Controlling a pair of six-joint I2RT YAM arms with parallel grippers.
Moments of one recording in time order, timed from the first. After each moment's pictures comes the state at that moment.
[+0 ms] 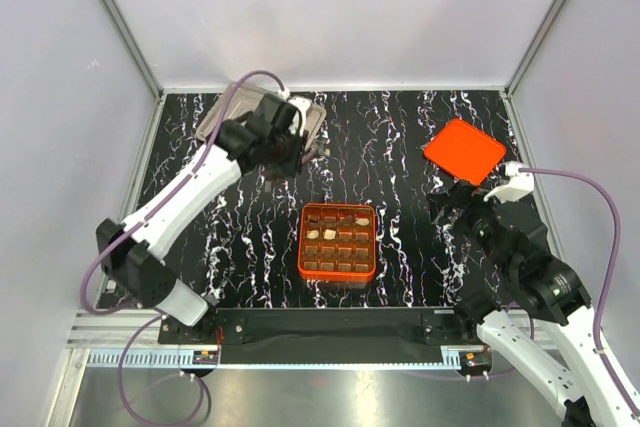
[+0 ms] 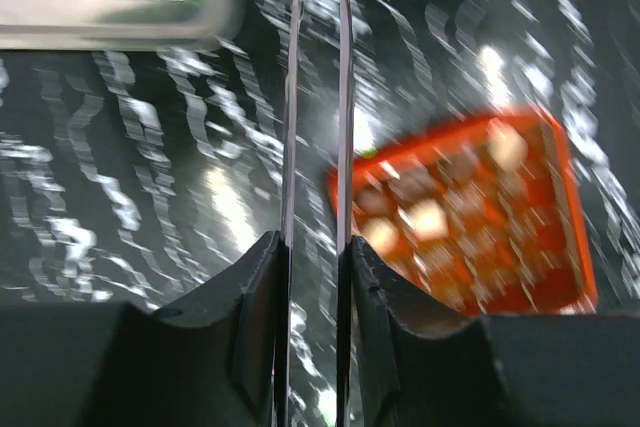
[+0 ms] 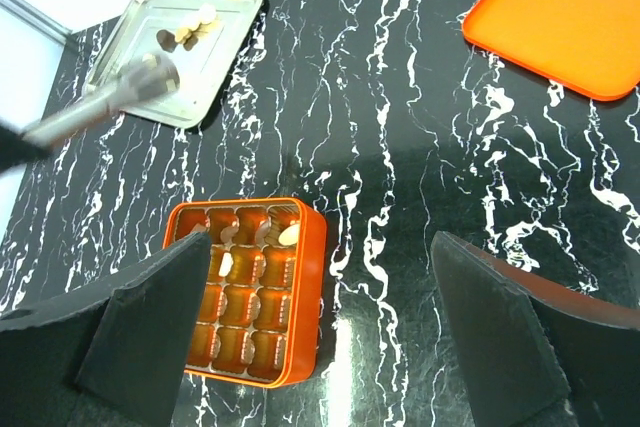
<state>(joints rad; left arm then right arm) -0.58 1.55 1.57 -0.93 -0.05 -0.23 0.53 0.49 0.88 -0.71 0.31 0.55</state>
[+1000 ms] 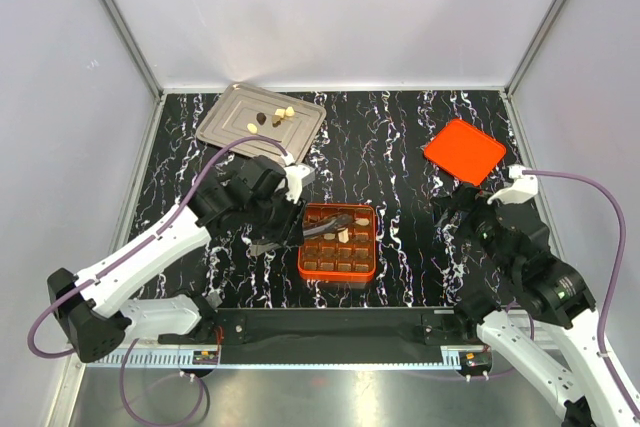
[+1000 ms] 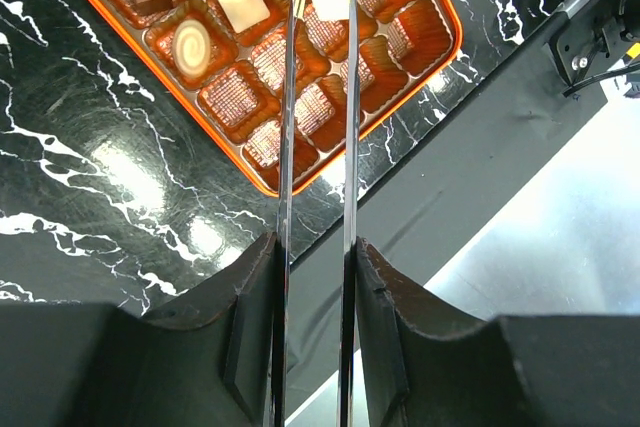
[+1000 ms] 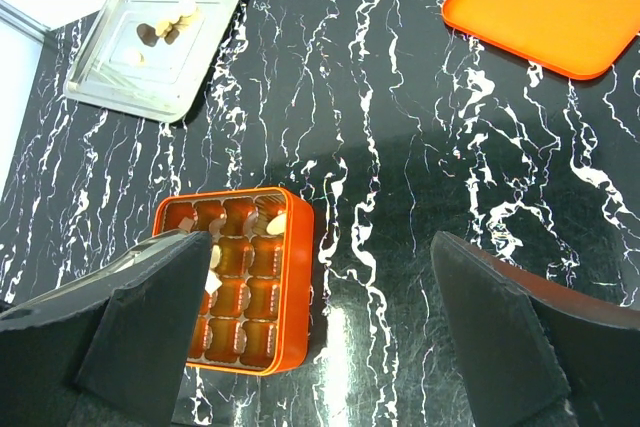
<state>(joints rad) -0.80 1.15 1.13 -0.93 0.24 -0.29 0.53 0.48 0.90 -0.78 0.34 0.57</state>
